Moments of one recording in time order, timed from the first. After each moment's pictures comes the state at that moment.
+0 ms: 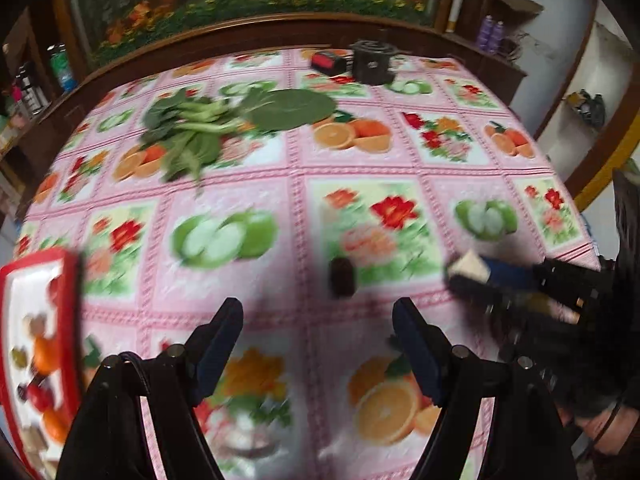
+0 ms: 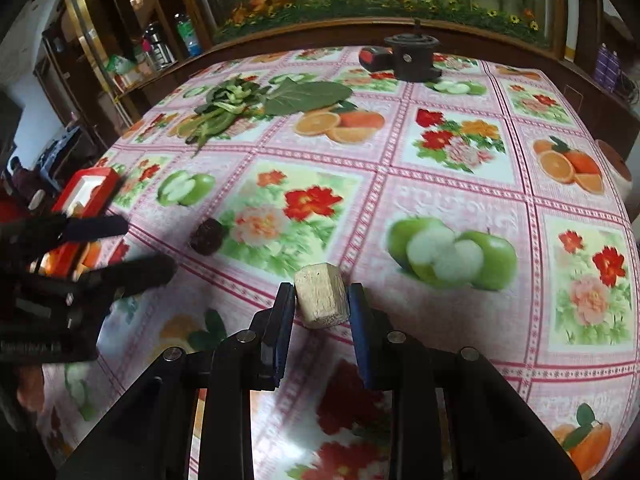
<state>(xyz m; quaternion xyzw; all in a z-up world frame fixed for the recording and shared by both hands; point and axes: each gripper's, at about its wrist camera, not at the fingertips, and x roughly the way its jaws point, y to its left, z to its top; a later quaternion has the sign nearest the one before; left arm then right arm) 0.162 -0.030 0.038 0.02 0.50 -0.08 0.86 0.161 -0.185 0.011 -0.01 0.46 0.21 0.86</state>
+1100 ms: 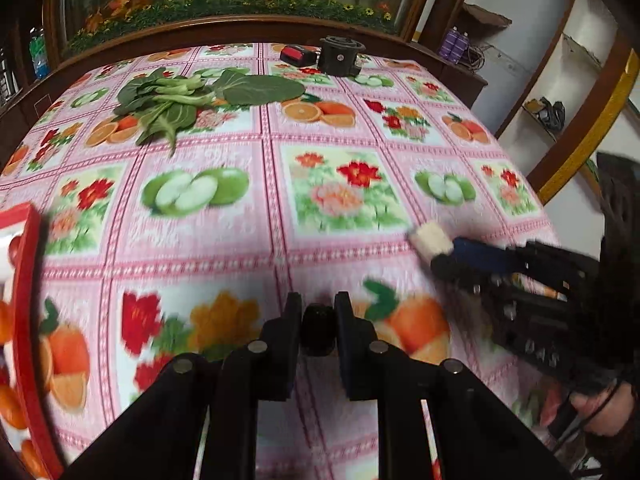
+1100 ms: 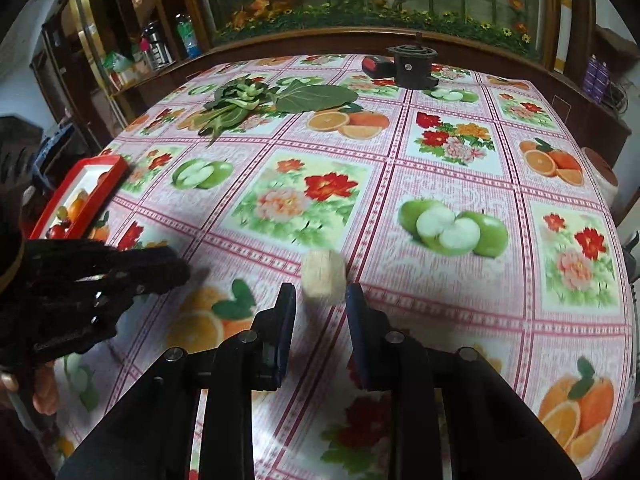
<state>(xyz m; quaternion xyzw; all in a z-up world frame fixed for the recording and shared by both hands) 0.113 -0.008 0.021 -0.02 0.49 -0.16 0.86 0.124 -0.170 0.017 -0.02 0.45 0.19 0.87</state>
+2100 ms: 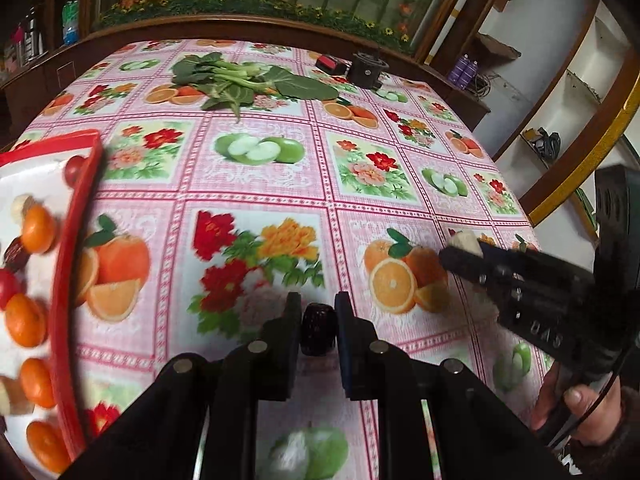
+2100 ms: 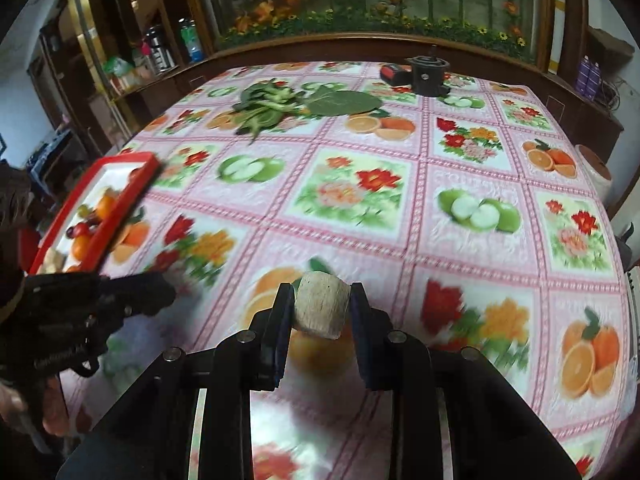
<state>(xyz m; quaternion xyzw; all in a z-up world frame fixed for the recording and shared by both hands) 0.059 0.053 0.031 -0.09 0.48 -0.15 0.86 0.077 -0.129 0.038 -0.02 0.44 0.18 0.88</state>
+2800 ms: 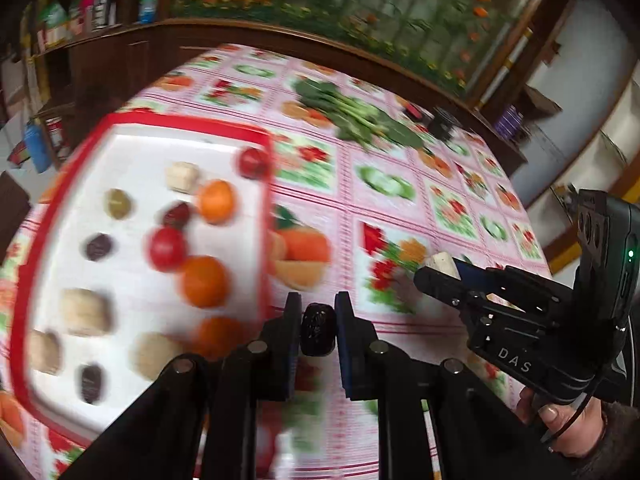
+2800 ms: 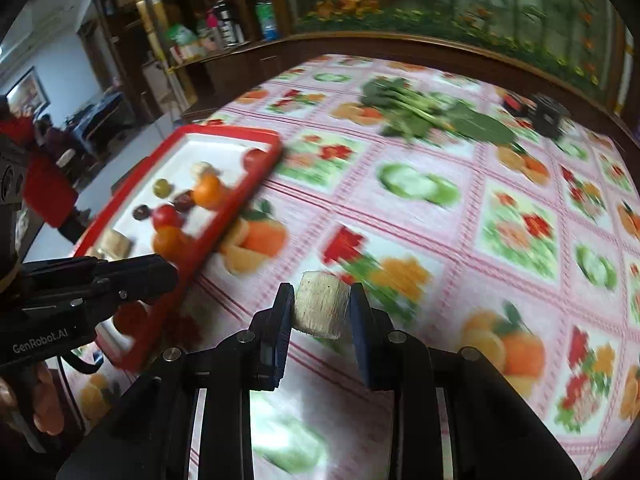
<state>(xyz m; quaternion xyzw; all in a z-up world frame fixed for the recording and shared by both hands) 0.023 0.185 0.056 -0.15 0.46 -0.06 0.88 0.065 0.015 0.052 -0.06 0.44 0.28 0.85</state>
